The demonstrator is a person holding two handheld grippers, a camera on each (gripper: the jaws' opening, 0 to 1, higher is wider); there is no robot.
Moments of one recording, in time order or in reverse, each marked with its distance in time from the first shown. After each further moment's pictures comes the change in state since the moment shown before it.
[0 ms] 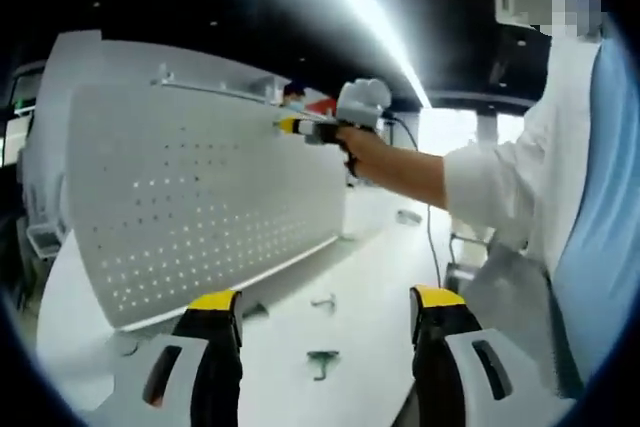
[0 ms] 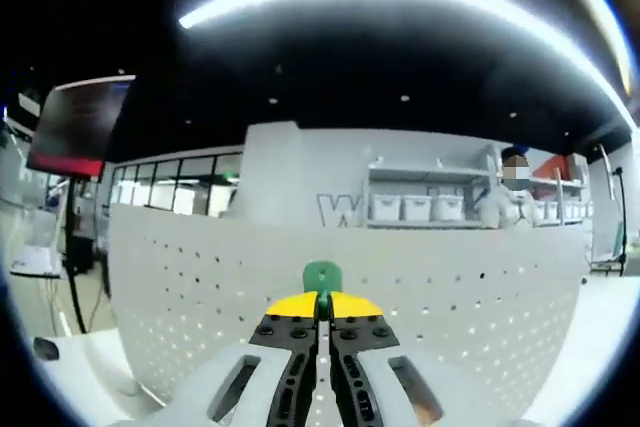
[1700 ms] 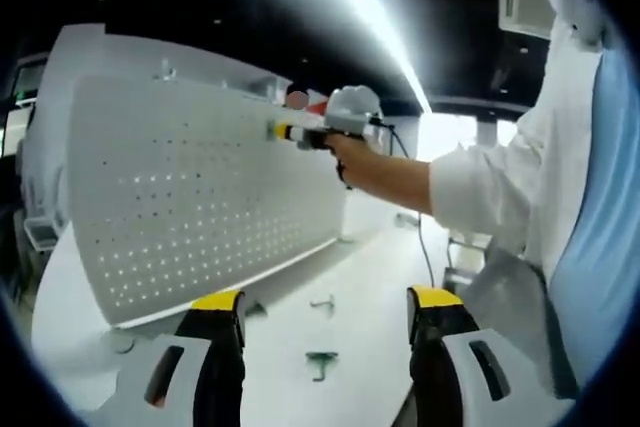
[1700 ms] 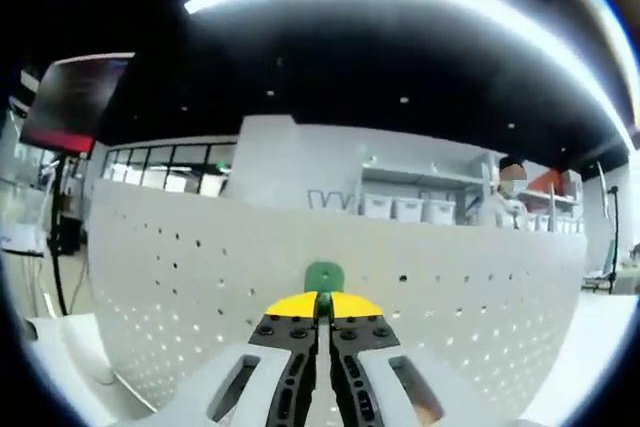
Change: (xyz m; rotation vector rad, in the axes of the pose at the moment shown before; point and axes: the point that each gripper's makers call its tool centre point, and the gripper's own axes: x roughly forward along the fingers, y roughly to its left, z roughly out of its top) left arm 0.001 0.006 0.002 -0.026 -0.008 -0.013; right arm 0.022 -0.005 -0.011 -0.104 0.018 -0.041
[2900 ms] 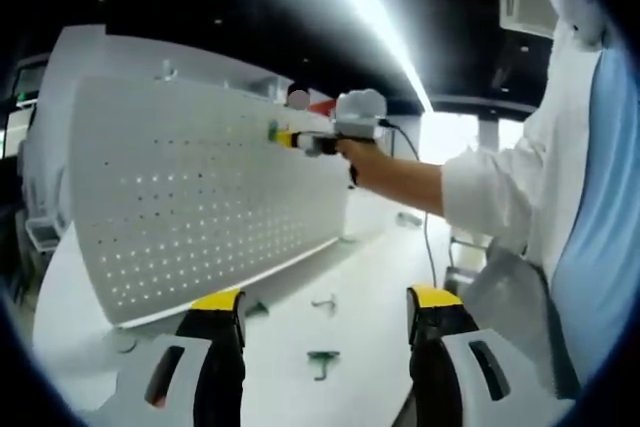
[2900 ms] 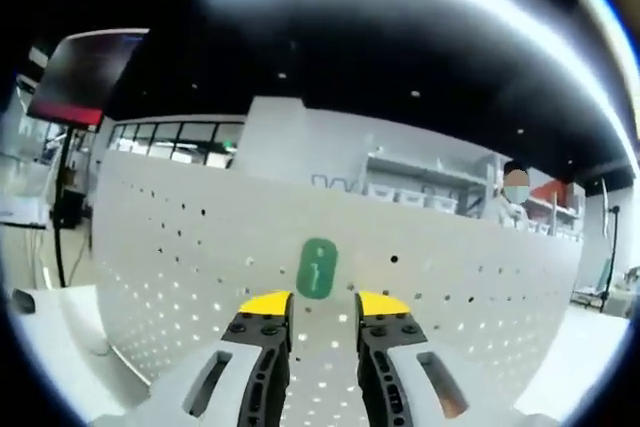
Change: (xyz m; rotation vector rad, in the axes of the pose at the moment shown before) left arm -0.002 0.001 -0.001 0.005 0.003 0.011; right arm -0.018 -0.001 -0.014 -0.024 0.059 0.041
